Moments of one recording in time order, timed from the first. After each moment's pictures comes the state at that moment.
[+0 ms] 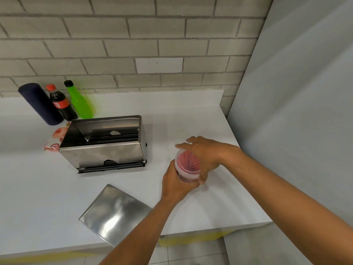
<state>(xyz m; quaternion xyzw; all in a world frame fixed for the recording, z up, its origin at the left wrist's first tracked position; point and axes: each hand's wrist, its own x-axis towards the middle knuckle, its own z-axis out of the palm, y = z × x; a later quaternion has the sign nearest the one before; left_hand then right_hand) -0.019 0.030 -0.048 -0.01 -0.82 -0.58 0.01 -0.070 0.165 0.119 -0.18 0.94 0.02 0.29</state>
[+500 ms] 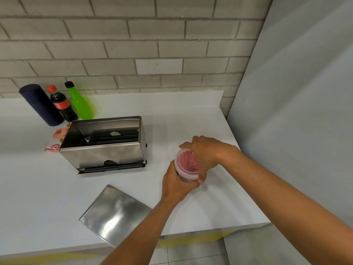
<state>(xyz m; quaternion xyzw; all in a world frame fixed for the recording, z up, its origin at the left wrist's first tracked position) -0.020 0.031 -0.050 -0.01 -0.81 -0.58 0.01 -0.072 0.165 0.117 -0.17 0.95 0.03 0.27</state>
